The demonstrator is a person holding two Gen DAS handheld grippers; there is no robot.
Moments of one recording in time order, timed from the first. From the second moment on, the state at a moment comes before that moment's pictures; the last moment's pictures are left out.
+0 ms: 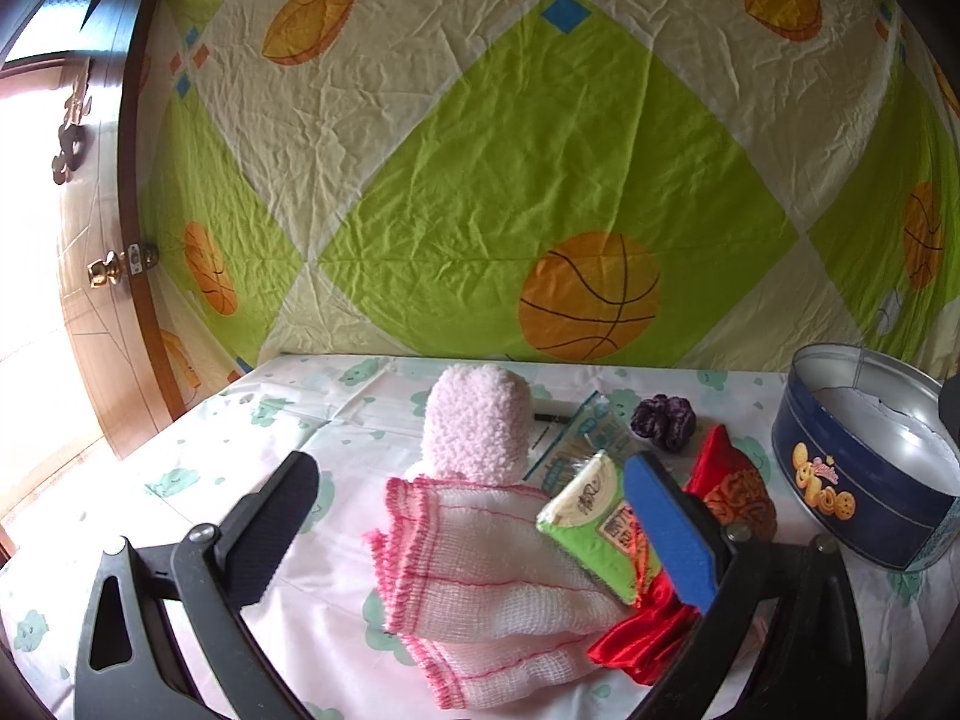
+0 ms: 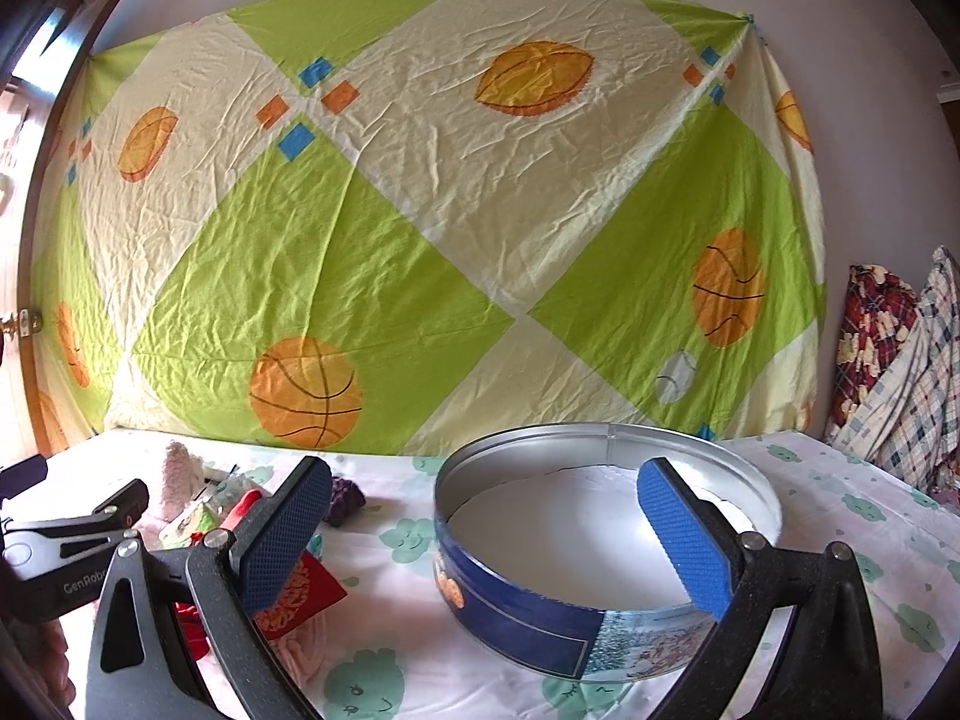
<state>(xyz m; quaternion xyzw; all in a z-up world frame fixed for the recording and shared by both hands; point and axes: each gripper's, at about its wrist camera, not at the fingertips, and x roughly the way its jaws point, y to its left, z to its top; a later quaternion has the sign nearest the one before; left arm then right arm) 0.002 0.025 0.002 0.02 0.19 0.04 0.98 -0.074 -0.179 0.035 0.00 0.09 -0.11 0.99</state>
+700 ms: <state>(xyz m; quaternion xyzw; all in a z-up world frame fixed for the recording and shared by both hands) -0.023 0.092 -0.006 -0.04 0.24 0.08 0.97 0.020 -0.143 -0.008 0.13 0.34 0.14 0.92</state>
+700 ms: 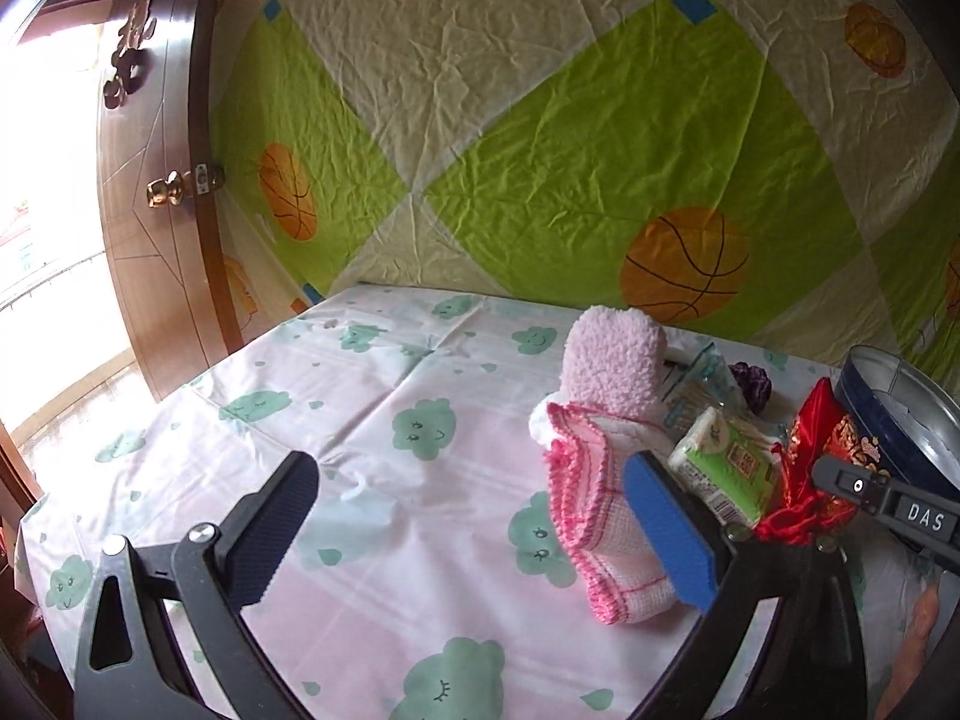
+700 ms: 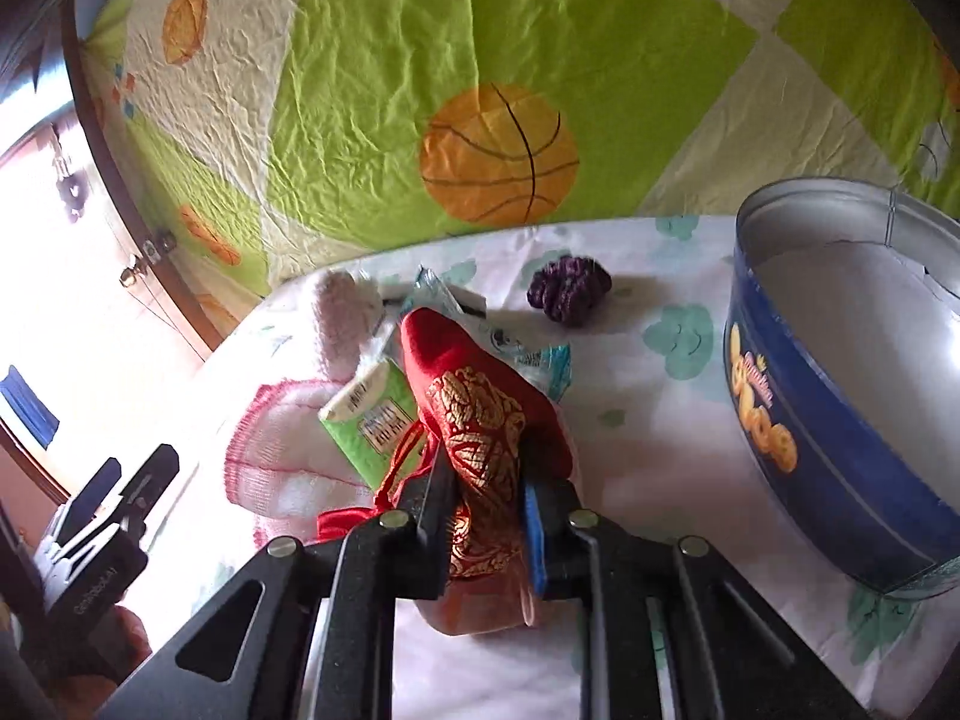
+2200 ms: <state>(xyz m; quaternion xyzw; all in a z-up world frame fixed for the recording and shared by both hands) 0.027 0.005 0.006 0.00 0.27 -0.04 0.96 -0.051 -0.238 0.052 0.08 0.13 0.05 0.99</state>
